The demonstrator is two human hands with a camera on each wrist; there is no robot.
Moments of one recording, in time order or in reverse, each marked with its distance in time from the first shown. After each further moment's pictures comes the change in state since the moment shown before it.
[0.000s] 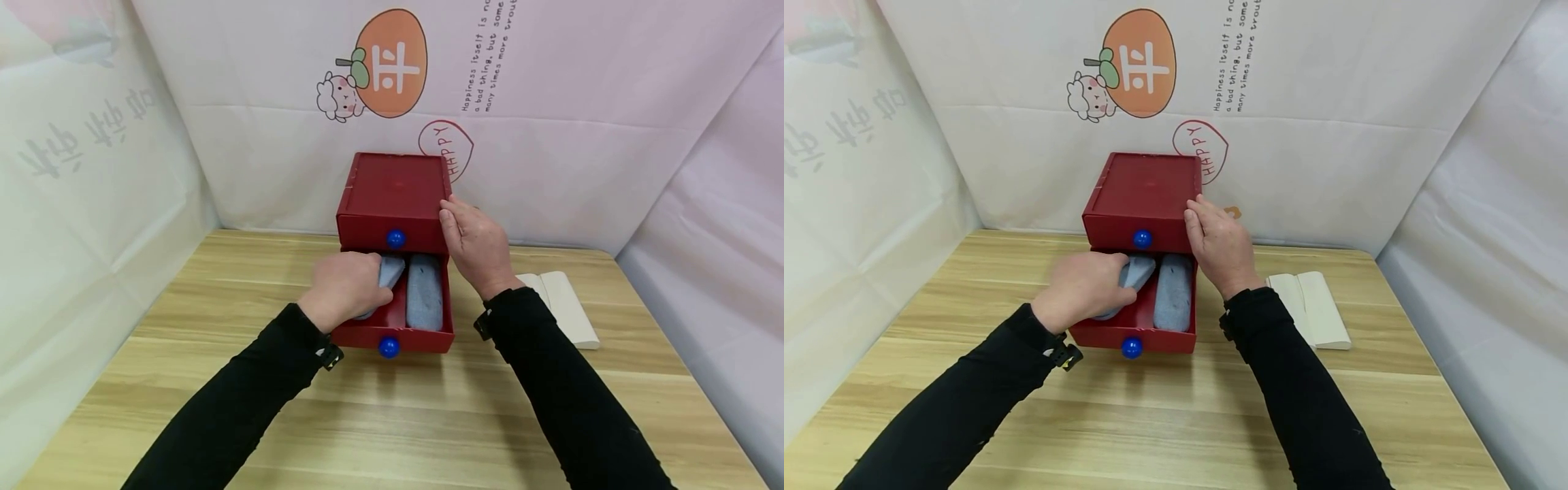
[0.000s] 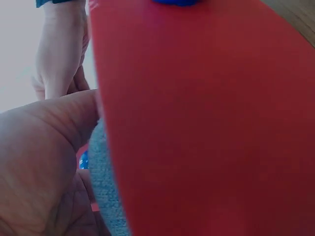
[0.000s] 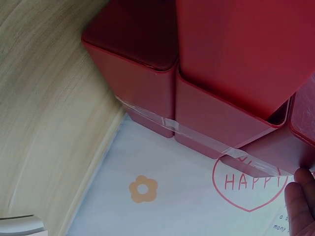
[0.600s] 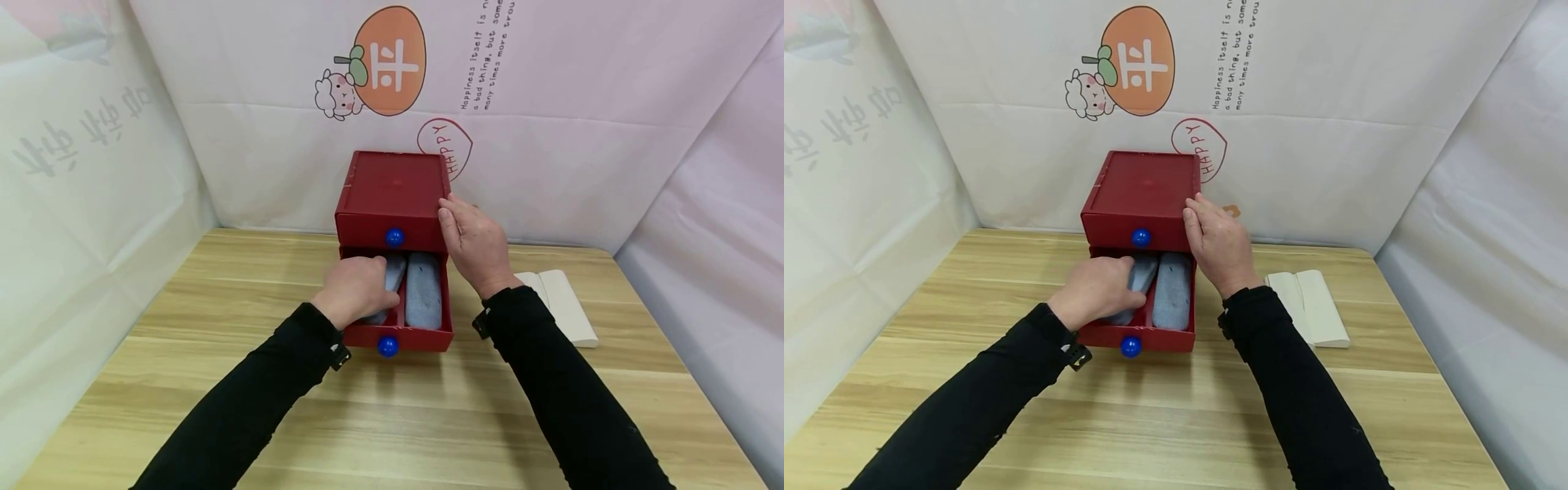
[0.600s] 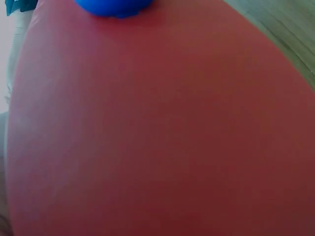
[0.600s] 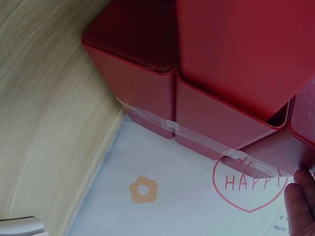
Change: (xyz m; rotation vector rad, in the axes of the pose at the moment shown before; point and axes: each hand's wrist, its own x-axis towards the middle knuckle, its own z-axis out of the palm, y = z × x) left_hand 0.017 0.006 0.021 -0.043 -0.058 0.005; right_hand 0.000 -0.001 0.001 -0.013 0.009 0.002
